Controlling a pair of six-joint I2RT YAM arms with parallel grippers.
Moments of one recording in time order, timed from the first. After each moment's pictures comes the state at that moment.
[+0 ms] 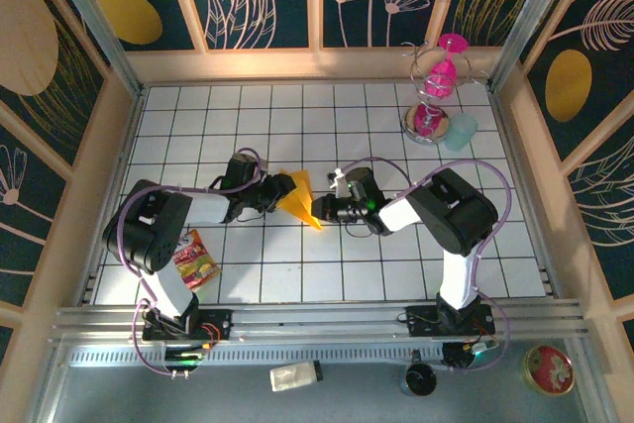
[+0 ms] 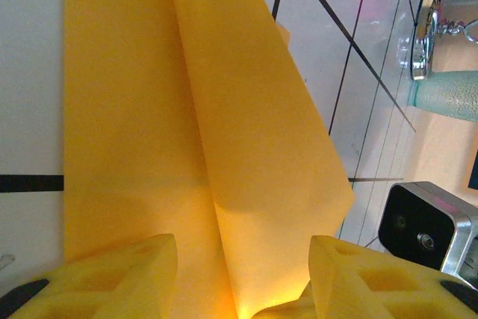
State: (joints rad) left arm -0.41 1.74 0.68 0.32 0.51 -1.09; right arm 0.67 1.90 0.68 0.62 -0.58 0.79
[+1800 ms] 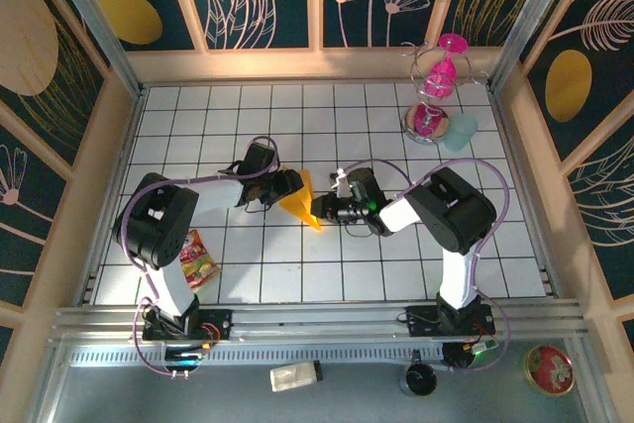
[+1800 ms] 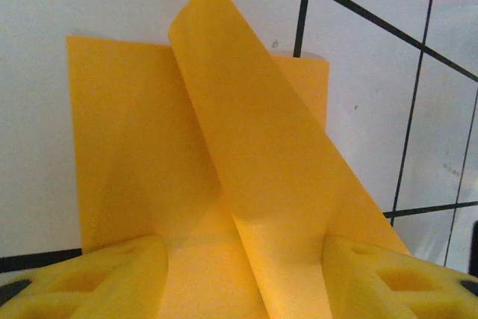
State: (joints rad) left arm -0.48 1.80 0.90 -0.03 0.26 -0.86; right arm 0.66 1.92 0.67 0.66 -0.60 0.88
